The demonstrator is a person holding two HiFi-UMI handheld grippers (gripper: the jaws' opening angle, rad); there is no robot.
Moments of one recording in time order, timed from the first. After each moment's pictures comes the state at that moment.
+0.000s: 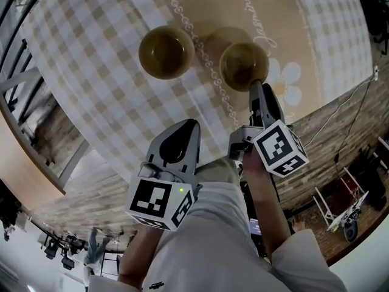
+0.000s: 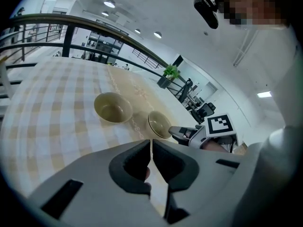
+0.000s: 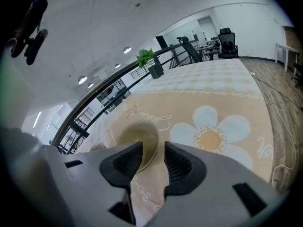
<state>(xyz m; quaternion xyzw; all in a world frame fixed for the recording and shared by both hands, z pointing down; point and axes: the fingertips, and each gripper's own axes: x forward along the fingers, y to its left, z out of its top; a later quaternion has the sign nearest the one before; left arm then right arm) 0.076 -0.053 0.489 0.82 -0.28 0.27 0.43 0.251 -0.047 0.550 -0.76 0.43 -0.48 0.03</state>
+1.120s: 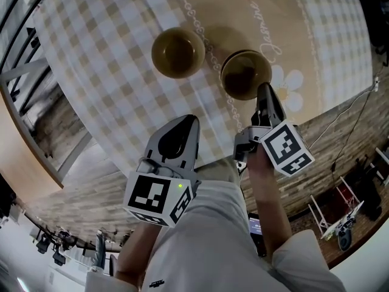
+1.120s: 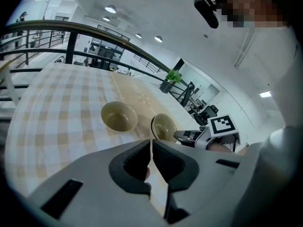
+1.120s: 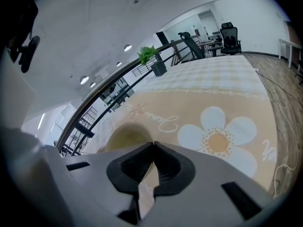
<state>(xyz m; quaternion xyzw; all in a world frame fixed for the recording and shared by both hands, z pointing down) 0.063 -0.070 0.476 0.82 -0.30 0.26 0.41 0.247 -0.060 0.539 -0.74 0.44 -0.50 0.03</state>
